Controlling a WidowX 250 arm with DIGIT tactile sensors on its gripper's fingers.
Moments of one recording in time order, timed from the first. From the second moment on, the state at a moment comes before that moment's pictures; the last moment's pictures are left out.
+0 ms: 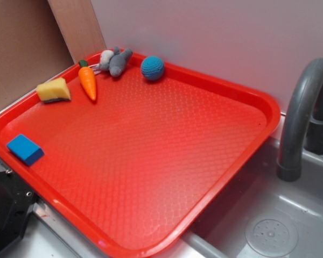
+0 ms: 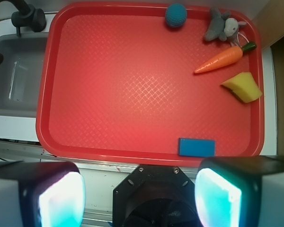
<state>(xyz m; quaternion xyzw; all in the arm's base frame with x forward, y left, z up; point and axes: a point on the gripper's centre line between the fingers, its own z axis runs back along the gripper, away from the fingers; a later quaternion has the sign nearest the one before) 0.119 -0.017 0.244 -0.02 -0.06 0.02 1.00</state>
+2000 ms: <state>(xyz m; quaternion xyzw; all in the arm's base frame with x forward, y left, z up) 0.234 0.099 0.127 -0.02 -0.07 0.67 0.74</state>
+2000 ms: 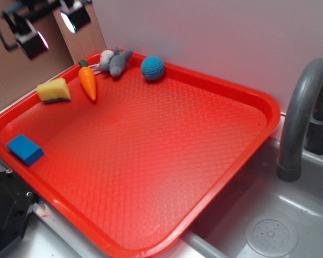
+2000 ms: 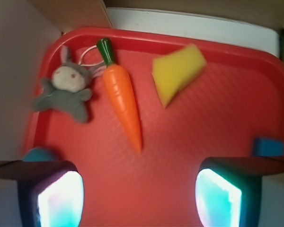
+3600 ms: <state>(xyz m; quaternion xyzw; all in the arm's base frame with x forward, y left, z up) 0.268 0.160 0.029 0.04 -0.06 0.53 0.84</state>
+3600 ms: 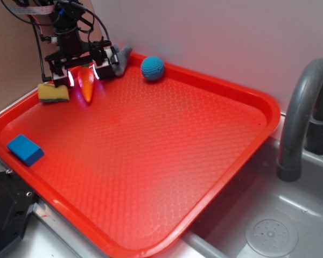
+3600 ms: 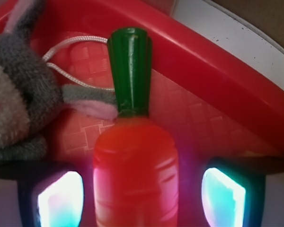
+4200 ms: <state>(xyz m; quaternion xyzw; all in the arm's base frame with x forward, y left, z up) 0.258 0.137 0.050 0.06 -0.05 0.53 0.84</state>
